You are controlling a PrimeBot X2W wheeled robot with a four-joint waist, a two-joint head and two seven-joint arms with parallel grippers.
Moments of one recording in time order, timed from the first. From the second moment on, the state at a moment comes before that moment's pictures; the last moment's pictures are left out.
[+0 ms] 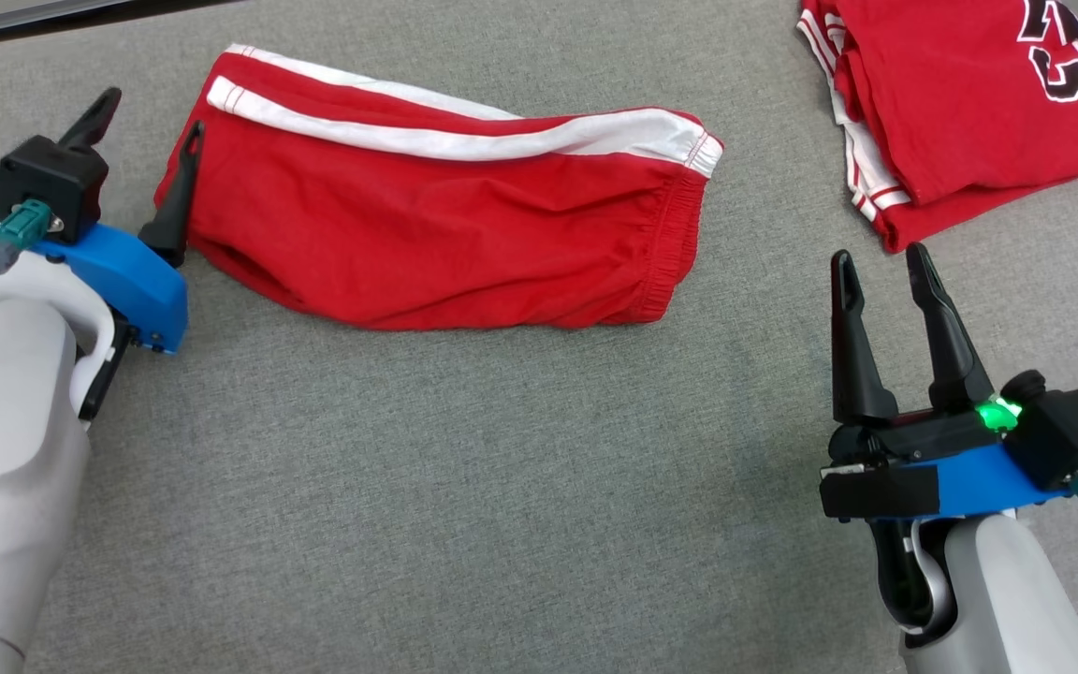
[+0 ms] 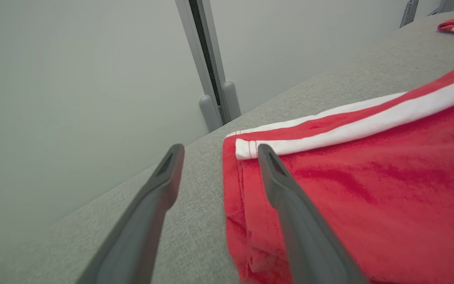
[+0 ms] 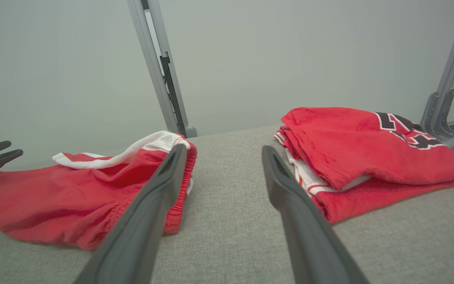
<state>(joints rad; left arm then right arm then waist) -0.98 0.38 -0.48 0.88 -0.23 -0.12 -0.26 -0.30 -0.07 0.07 0.10 0.23 0.13 -0.26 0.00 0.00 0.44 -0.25</state>
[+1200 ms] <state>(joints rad) -0.91 0.41 -0.68 0.82 -0.54 -0.11 -0.03 -0.24 -0.05 0.05 0.09 0.21 0.13 -0.26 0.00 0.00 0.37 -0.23</state>
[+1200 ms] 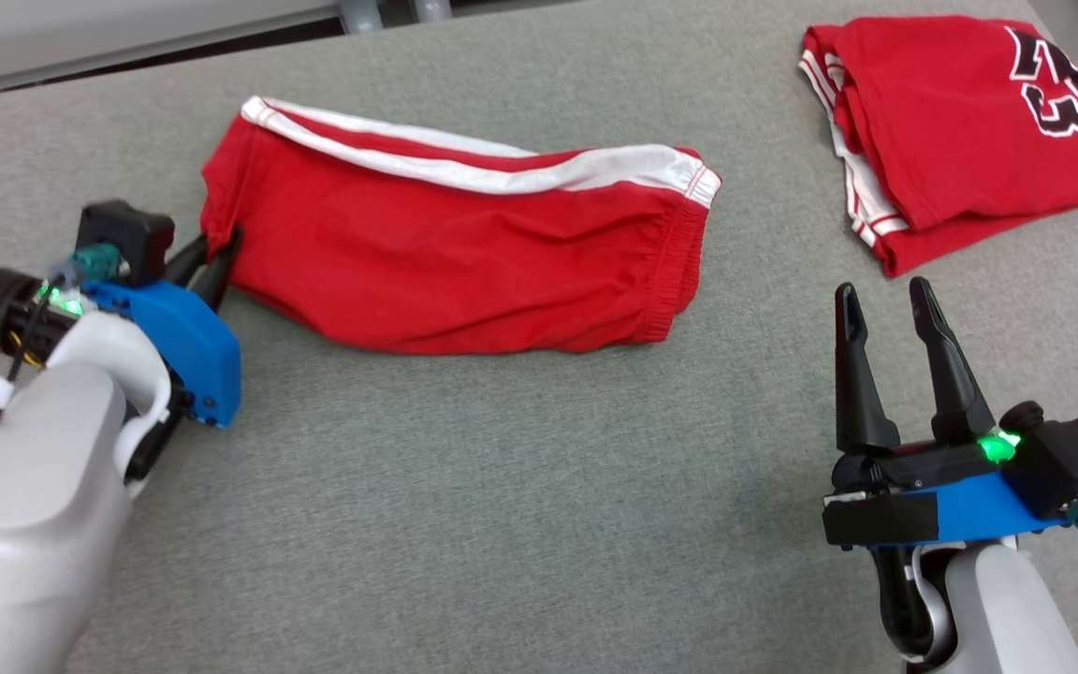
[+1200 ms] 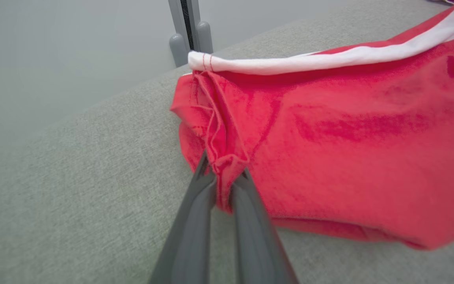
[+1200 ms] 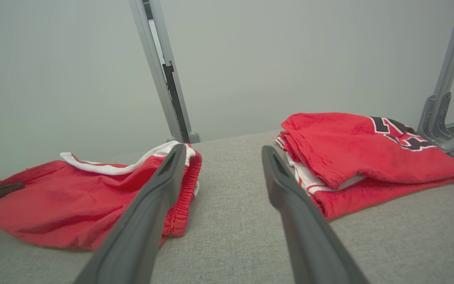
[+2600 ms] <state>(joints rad) -0.24 0.35 -0.41 0.22 -0.45 0.19 -0.26 -0.10 -0.05 0.01 0.18 0.18 0.13 -0.26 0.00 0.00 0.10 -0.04</state>
